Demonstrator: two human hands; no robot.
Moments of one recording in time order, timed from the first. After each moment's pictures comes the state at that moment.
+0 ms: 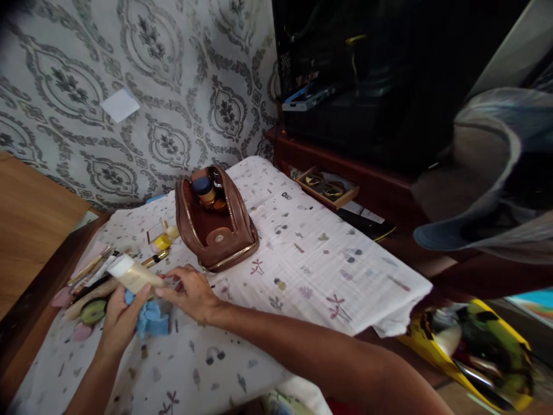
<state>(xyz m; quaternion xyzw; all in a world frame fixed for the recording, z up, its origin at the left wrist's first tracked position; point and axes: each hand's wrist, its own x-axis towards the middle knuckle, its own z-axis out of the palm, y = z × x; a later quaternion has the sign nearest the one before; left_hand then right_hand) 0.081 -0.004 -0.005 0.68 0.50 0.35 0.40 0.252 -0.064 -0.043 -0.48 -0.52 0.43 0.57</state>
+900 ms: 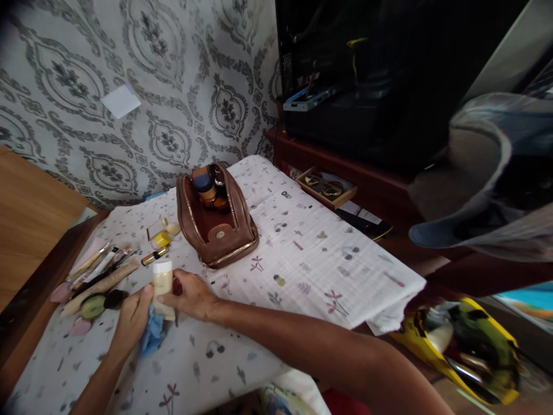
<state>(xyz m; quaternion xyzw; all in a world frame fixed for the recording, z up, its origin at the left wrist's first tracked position) 0.077 -0.014 -0.016 0.81 0.46 0.26 0.26 0.238 -0.057 -0.064 -0.43 -0.52 0.48 0.56</state>
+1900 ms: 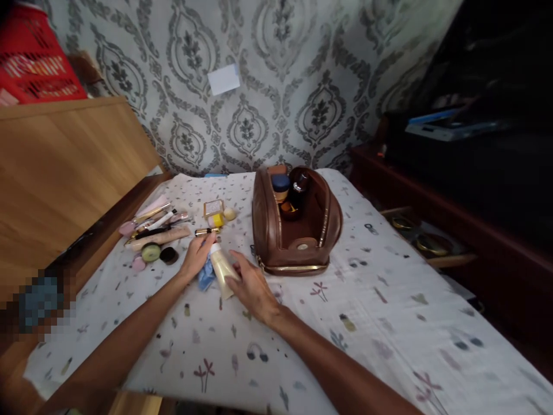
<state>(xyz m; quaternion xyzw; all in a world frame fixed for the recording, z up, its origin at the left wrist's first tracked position) 0.096 0.054 -0.034 0.75 0.44 0.37 0.32 0.255 -0.055 -0.068 -0.52 -0.62 0.37 0.46</state>
